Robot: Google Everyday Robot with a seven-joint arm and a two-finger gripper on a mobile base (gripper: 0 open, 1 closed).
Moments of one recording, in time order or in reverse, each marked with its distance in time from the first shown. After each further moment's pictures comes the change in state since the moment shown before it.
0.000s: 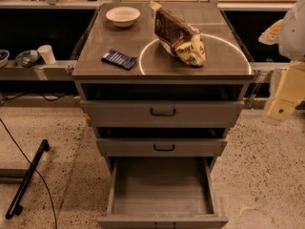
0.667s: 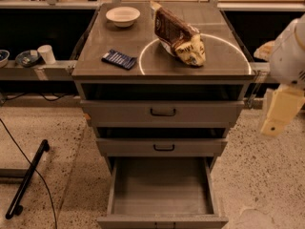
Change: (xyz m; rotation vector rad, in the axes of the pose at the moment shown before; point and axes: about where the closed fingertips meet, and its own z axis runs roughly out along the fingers) arm 0.012 0.007 0.035 0.036 0.029 -0.034
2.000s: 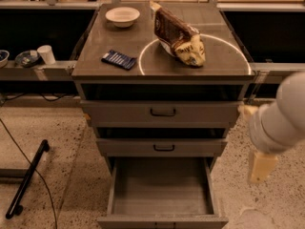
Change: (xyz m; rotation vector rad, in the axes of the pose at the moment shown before) arm 0.056 0.042 0.145 0.033 0.065 -0.144
